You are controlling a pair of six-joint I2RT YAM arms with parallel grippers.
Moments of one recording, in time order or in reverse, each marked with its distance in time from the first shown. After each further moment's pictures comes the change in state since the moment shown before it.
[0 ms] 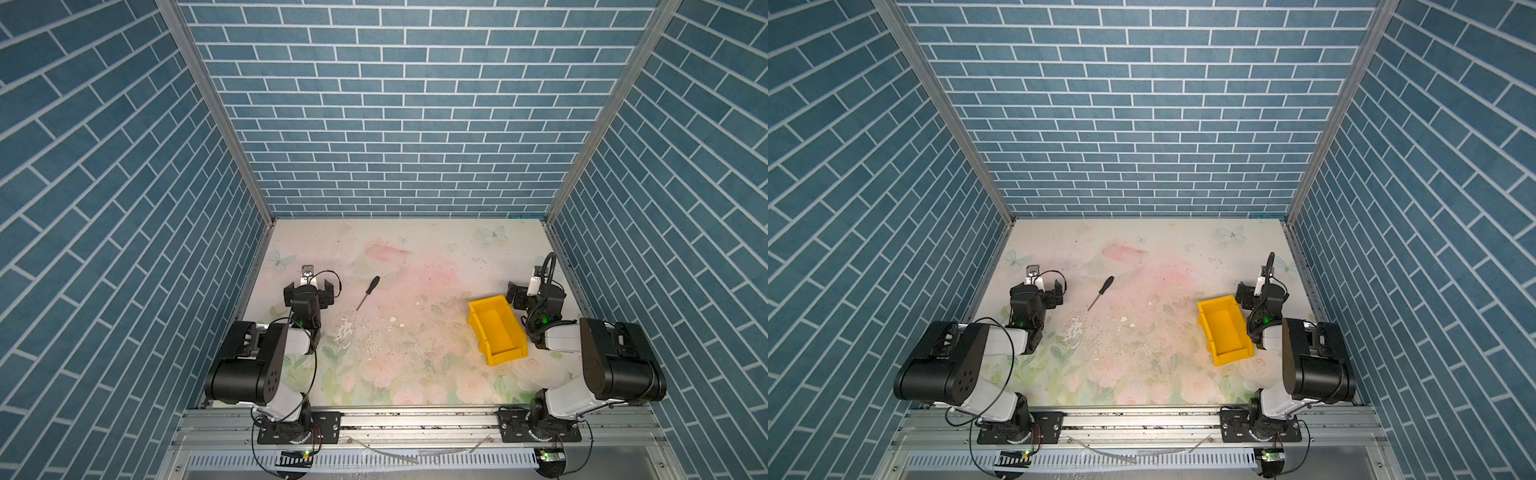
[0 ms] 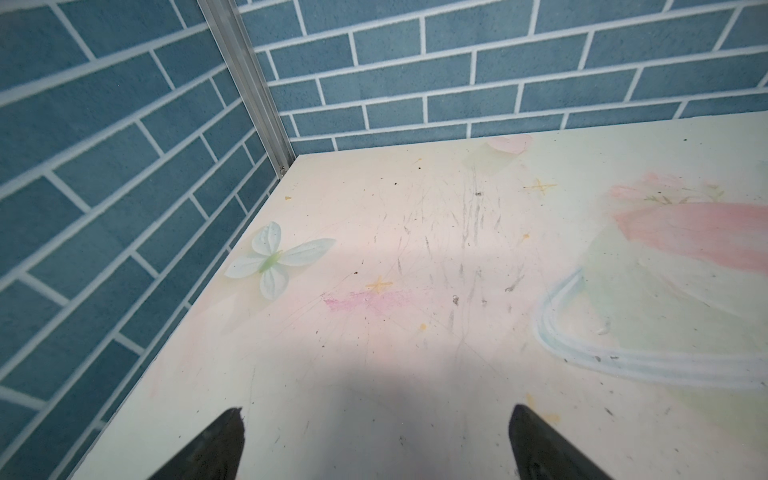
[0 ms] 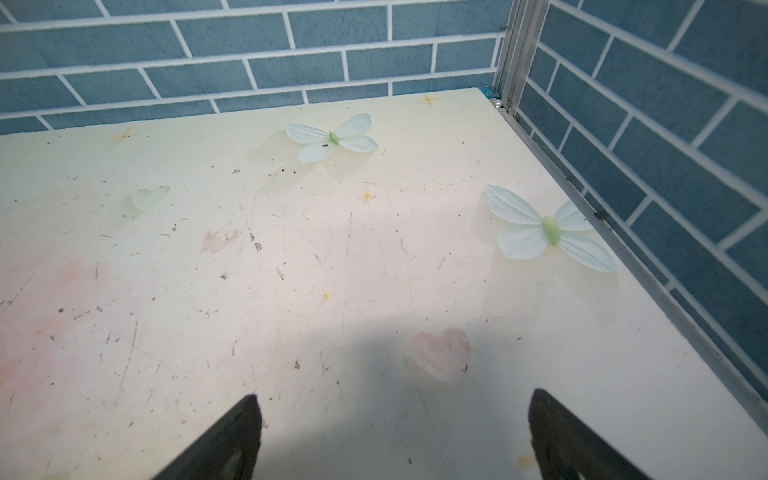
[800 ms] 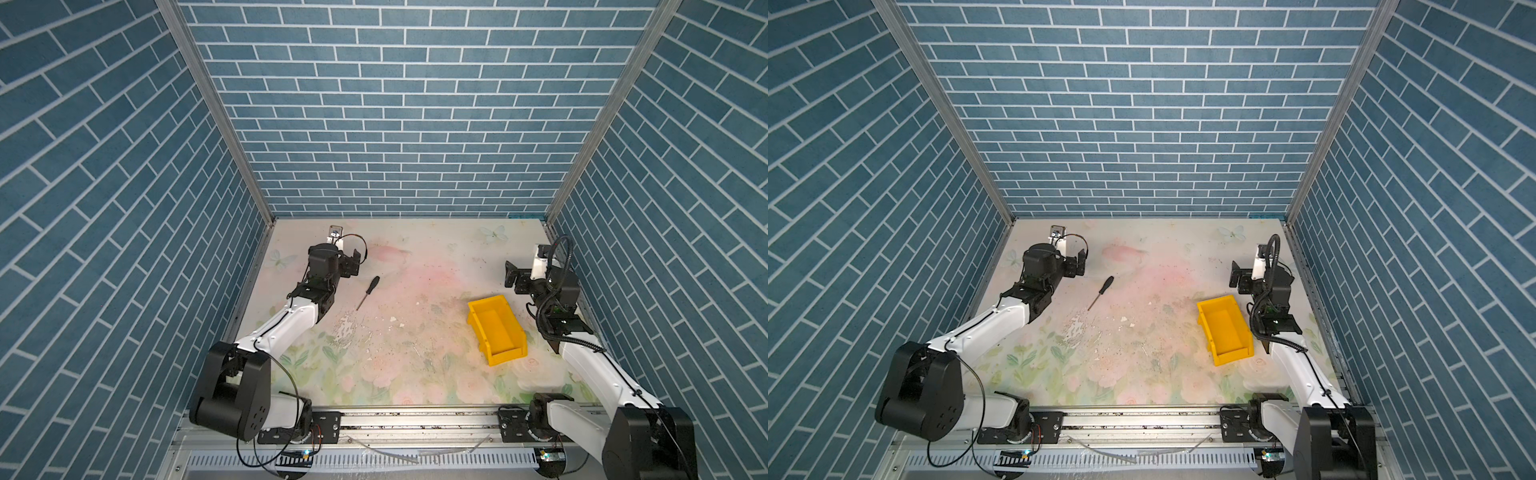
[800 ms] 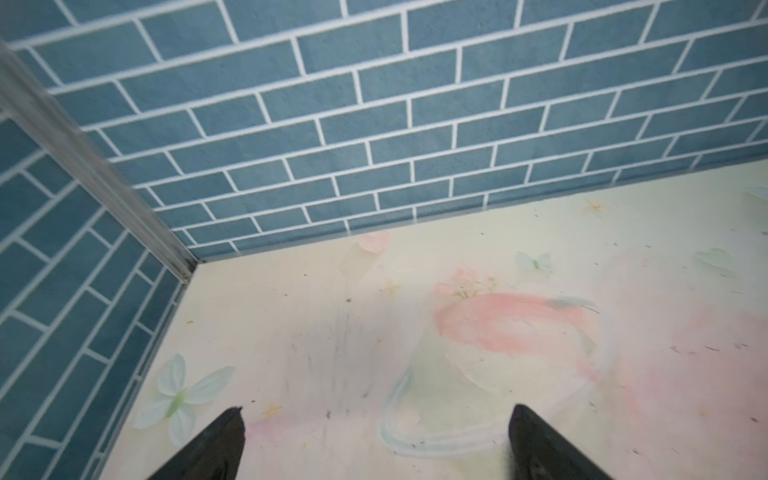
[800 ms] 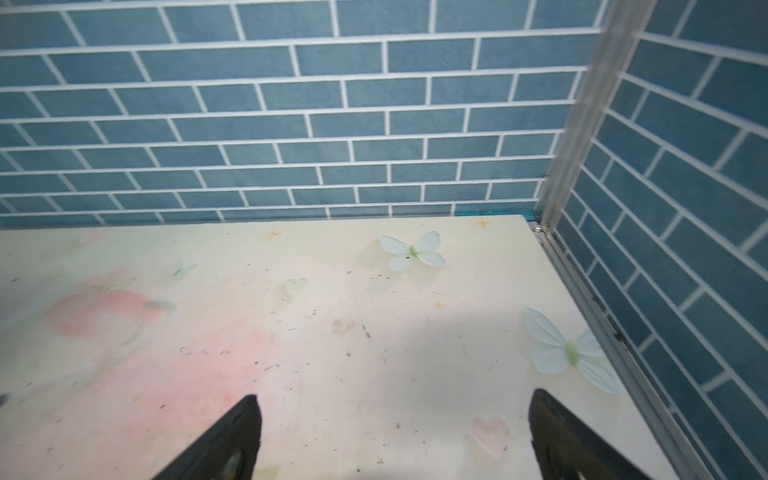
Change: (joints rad) left arm -0.217 -0.143 0.506 -0.692 0.085 -0.013; right arm 0.155 -0.486 0.186 -0.527 -0.056 -0.017
